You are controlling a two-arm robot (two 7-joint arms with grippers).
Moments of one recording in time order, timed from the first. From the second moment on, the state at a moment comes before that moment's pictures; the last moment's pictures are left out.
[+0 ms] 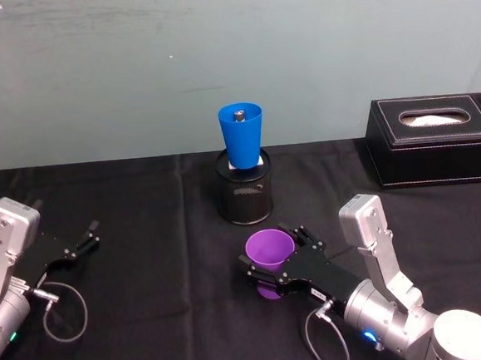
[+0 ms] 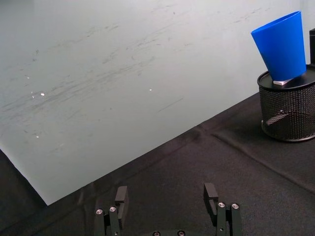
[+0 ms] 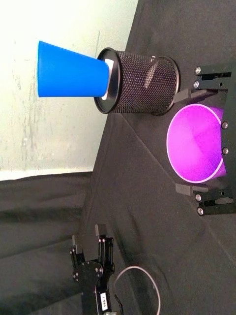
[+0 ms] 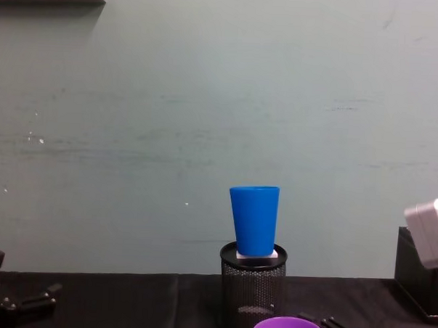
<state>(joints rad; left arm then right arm) -0.20 0.60 0.45 -1.41 -0.25 -0.12 0.03 0.17 0.27 -0.39 -1.35 0.26 -0.10 0.40</state>
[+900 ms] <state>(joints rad) -0.20 0.60 0.45 -1.41 -0.25 -0.12 0.03 0.15 0.27 -0.36 -1.43 0.26 -0.14 0.37</state>
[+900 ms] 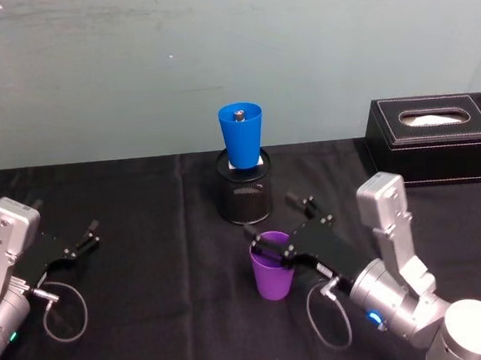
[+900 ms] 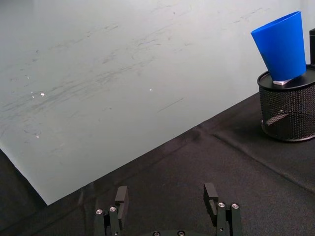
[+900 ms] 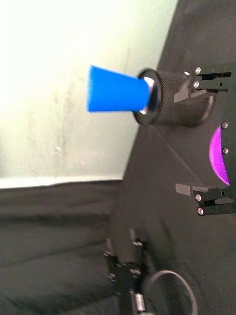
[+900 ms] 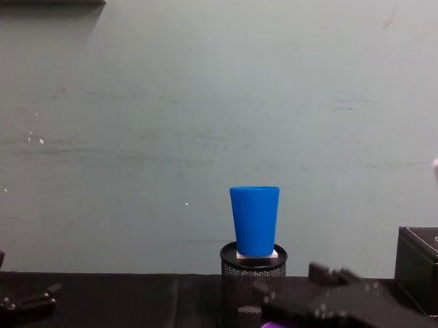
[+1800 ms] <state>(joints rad) -0.20 0.60 0.45 -1.41 -0.25 -0.12 0.03 0.08 0.12 -0.18 -1.48 0.03 -0.06 -0.13</state>
